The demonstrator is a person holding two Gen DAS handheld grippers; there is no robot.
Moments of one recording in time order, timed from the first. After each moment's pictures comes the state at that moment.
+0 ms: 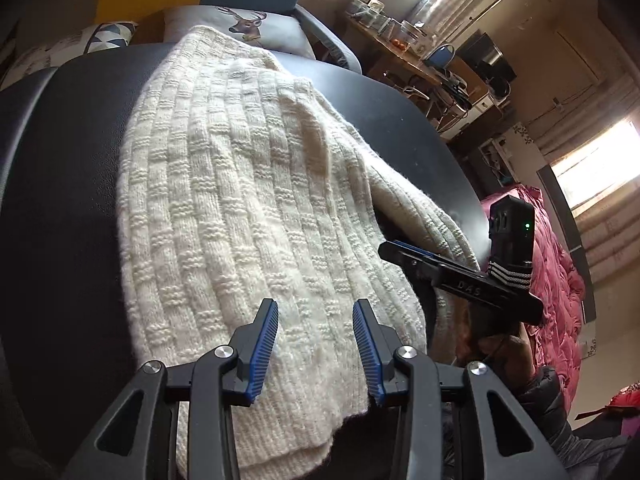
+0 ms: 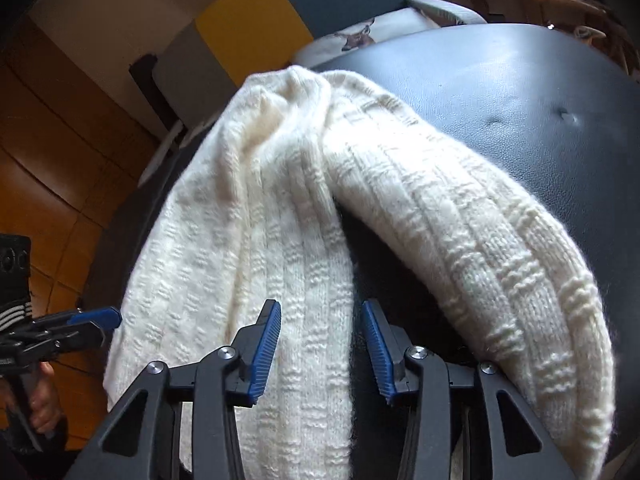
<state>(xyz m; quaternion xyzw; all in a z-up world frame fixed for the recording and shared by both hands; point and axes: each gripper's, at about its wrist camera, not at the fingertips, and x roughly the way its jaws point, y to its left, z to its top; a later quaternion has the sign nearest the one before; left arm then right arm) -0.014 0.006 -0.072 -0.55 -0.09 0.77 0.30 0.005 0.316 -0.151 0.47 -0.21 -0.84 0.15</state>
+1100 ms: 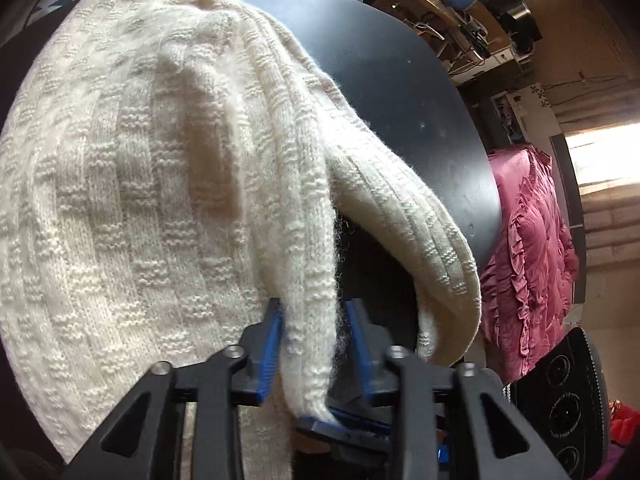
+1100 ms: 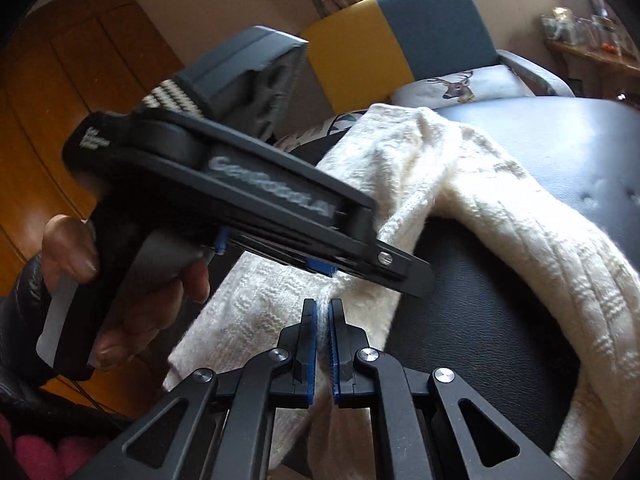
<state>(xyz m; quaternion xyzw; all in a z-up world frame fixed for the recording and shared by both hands) -0.090 0.120 -0.110 -0.66 -0.05 0.68 0.31 0.039 0.235 -0.105 0.38 -0.14 -0.87 0.27</state>
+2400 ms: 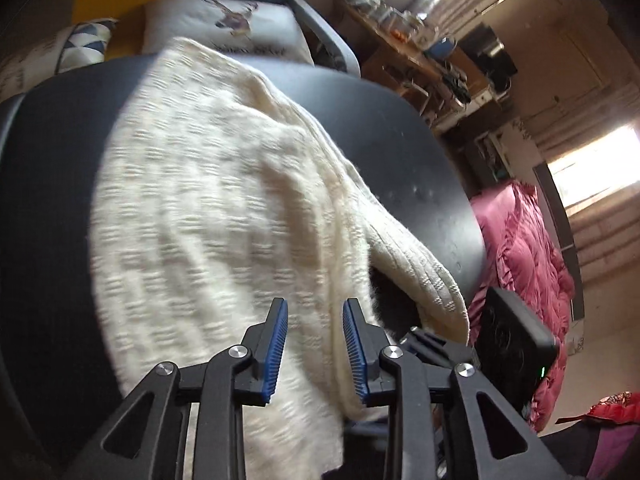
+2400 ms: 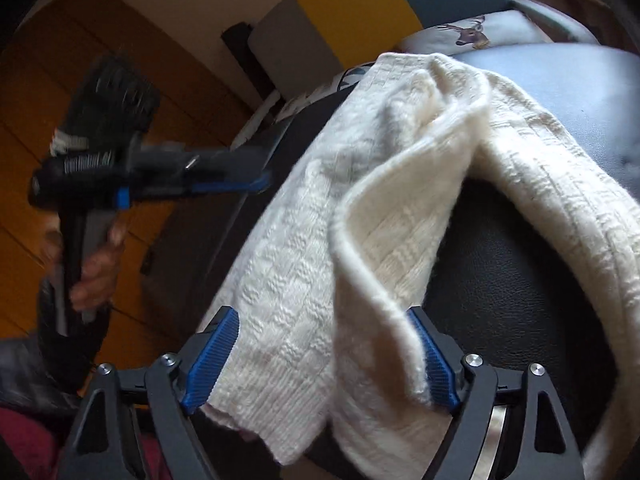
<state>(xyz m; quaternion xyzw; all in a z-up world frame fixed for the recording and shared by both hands) -0.111 0.064 -0.063 -0.60 -0.08 0.73 0.32 0.015 0.241 -0.114 0.46 -0.17 -0.81 0.32</state>
